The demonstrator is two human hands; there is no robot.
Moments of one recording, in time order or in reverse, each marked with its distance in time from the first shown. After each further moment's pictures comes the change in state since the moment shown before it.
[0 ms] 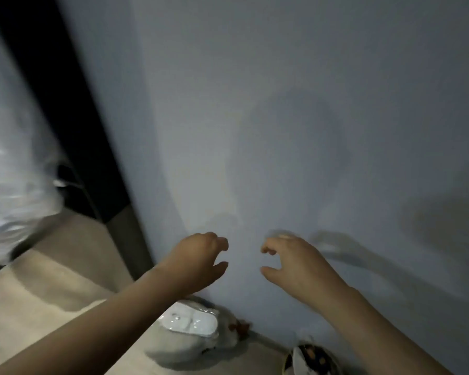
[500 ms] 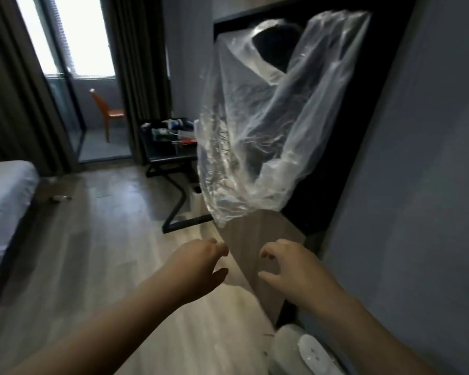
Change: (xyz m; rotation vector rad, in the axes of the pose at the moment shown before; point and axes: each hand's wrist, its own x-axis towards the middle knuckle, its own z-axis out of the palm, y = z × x) left_hand -0.411 -0.209 -0.067 0.016 0.195 -0.710; right_hand 0.009 -0.428 0.125 0.017 -0.155 -0.698
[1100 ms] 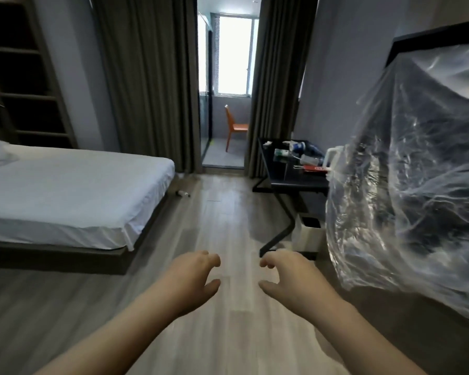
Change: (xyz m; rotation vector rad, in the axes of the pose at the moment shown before) left_hand -0.080 -0.316 -0.037 -0.004 0.049 -0.571; right_hand 0.256 -0.236 0.135 0.055 -0.166 -0.427
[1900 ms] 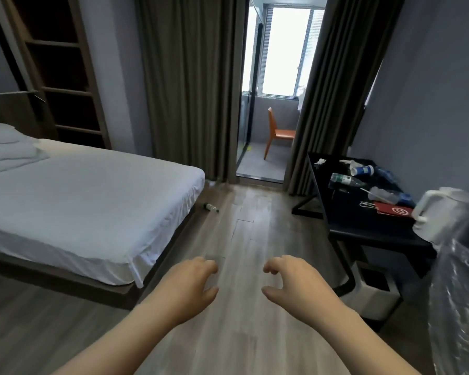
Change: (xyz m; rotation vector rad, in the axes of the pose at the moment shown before) left_hand 0.337 -0.236 -0.017 -0.044 0.015 -0.197; right_hand 0.446 0.045 0.056 0.024 -0.151 -0.106
